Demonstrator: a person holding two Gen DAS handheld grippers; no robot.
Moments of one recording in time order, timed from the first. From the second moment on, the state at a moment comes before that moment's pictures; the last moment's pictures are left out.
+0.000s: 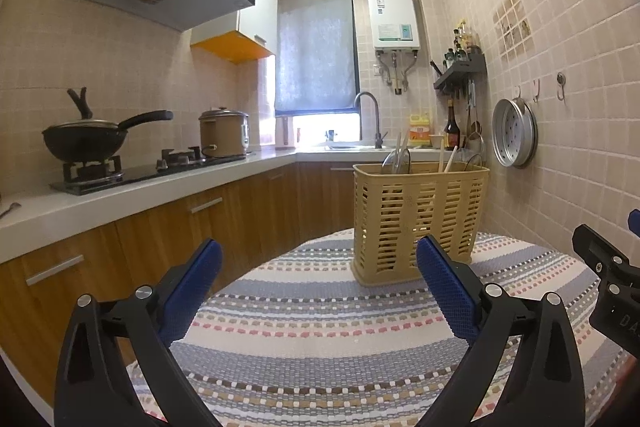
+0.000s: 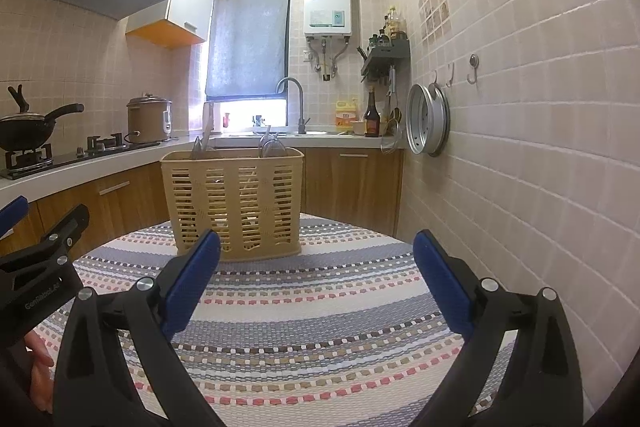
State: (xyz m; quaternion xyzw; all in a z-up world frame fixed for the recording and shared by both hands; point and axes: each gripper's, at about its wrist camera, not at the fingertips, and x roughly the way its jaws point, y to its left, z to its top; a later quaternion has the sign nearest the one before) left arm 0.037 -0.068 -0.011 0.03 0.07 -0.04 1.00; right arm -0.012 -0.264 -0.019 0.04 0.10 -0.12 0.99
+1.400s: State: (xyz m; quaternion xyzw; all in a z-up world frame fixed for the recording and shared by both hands) left arm 0.035 -0.067 -0.012 0.03 0.07 -0.04 1.00; right arm -0.010 -0.254 -0.020 0.03 0.11 -0.12 0.99
